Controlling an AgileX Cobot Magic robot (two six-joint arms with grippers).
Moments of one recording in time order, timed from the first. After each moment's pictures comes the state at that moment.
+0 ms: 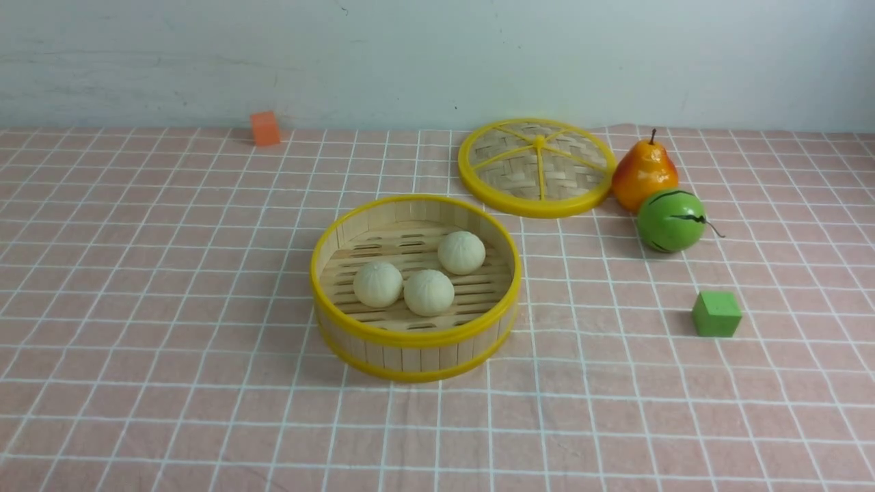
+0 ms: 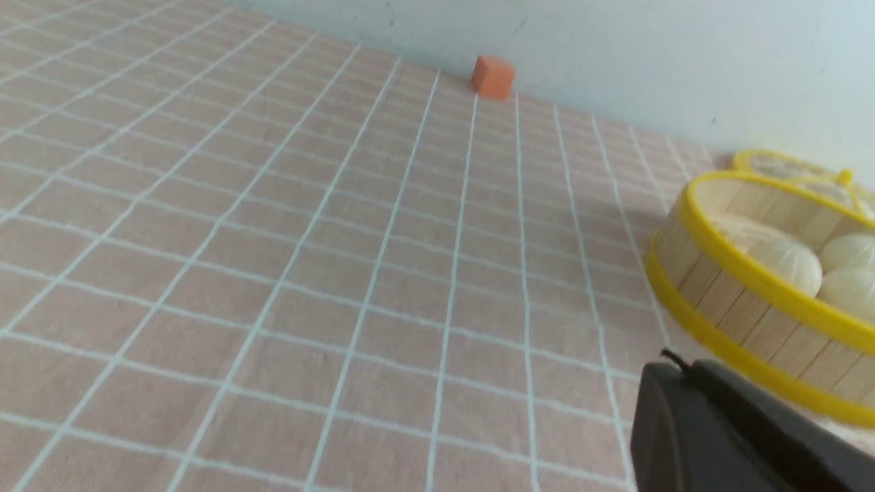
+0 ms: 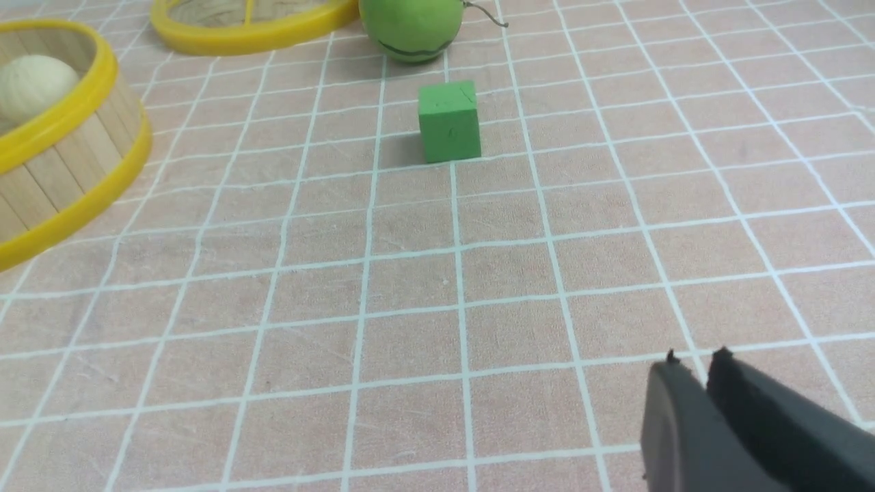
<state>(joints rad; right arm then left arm) -0.04 -0.01 0.01 0.04 0.40 0.15 -0.02 -0.01 0.03 0.01 0.23 -0.30</state>
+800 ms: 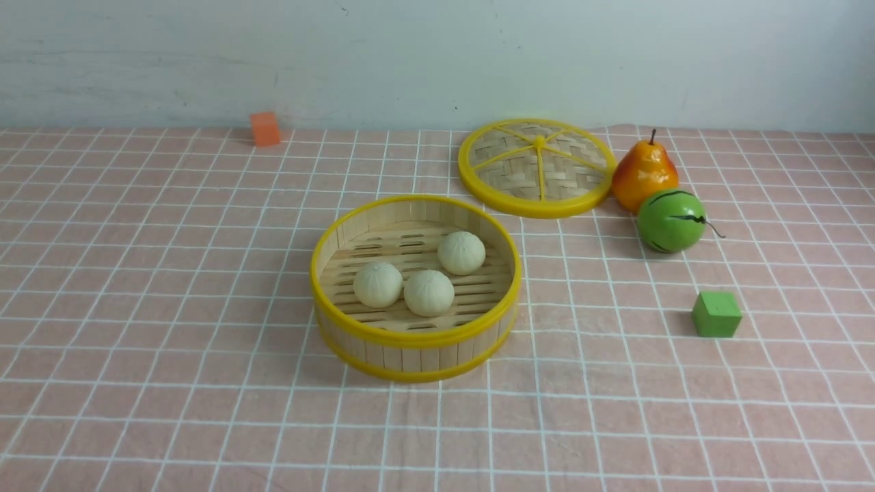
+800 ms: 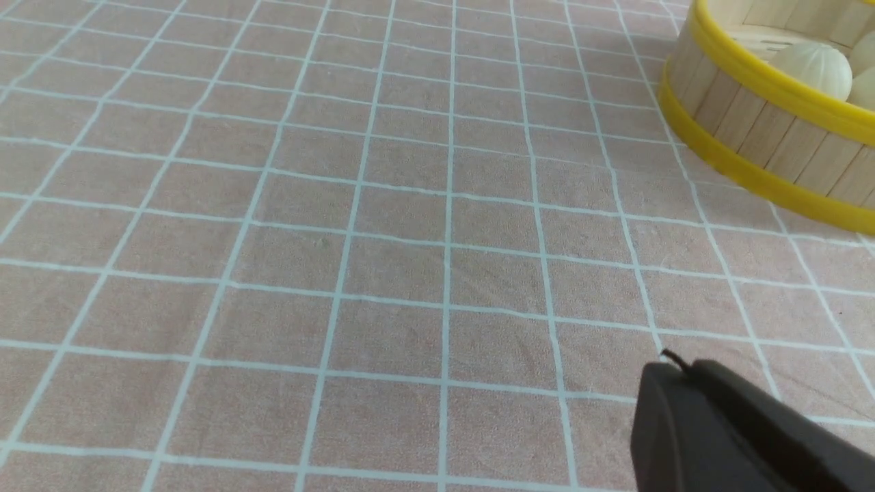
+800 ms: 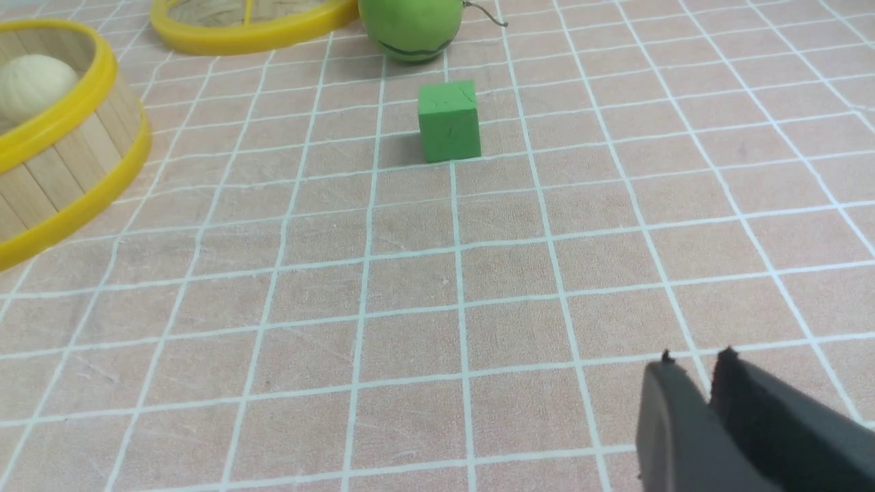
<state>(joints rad) -0.04 -0.01 0.01 0.04 0.40 0.15 -0.08 -0.01 0.03 0.02 0.37 -0.20</state>
